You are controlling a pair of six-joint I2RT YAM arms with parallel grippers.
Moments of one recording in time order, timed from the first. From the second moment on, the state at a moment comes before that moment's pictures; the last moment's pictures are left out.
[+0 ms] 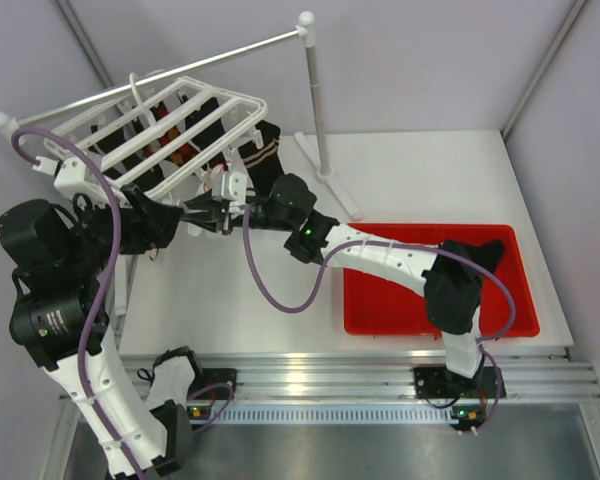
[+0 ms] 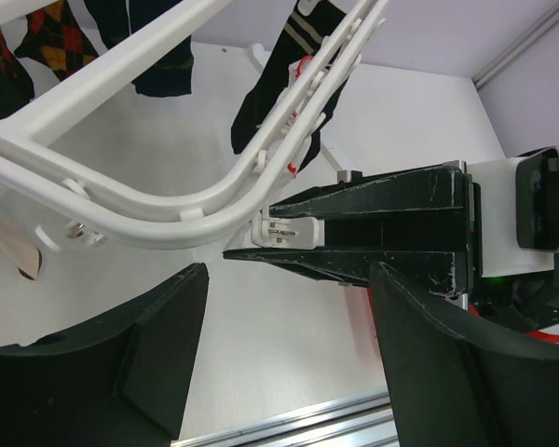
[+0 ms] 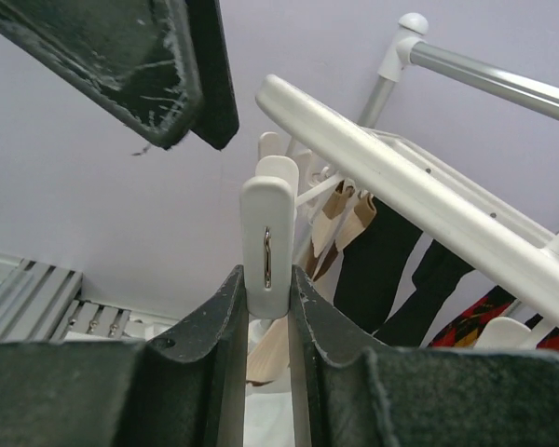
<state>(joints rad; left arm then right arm) 0.38 0.92 1.82 -1.22 0.66 -0.16 1.07 1.93 1.68 0.61 -0.54 -0.21</state>
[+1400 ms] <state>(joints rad) 0.38 0.89 1.59 -0.93 0.70 -0.30 1.06 1.93 1.83 0.33 -0.56 -0.29</state>
